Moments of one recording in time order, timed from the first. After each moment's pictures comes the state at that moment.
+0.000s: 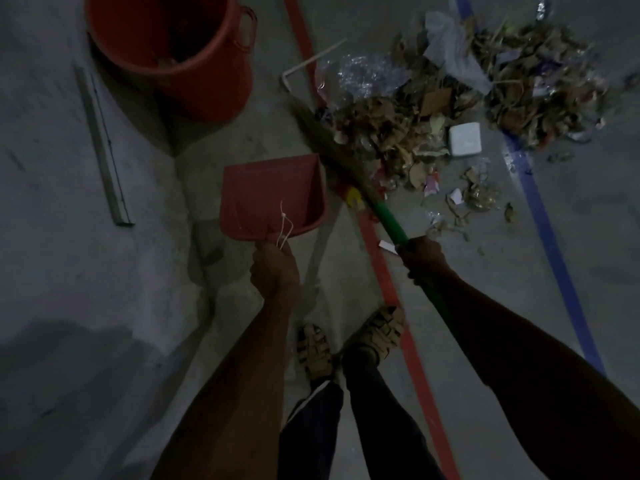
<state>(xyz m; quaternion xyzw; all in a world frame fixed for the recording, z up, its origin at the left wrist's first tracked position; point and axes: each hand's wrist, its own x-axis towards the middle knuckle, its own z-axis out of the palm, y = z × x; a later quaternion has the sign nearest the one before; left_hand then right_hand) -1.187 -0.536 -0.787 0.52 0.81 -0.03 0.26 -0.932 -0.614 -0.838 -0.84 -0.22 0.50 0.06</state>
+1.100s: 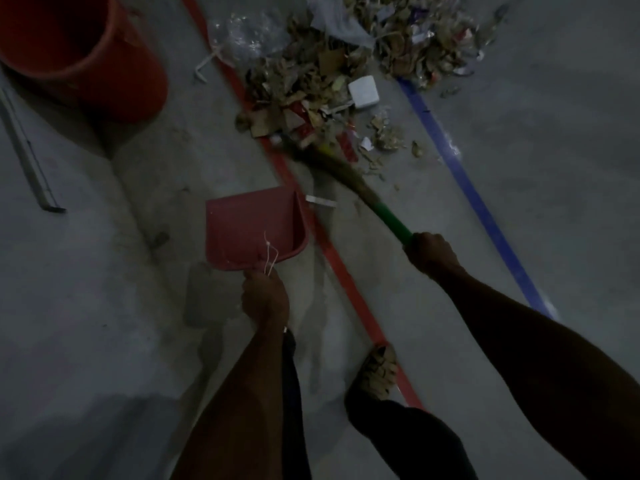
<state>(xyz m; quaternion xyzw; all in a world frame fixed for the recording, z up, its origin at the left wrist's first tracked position) -1.099 -0.809 -0.747 0.54 0.80 -0.04 0.26 -0.806 -0.913 -0.791 -0.87 -0.31 0.39 -0.03</state>
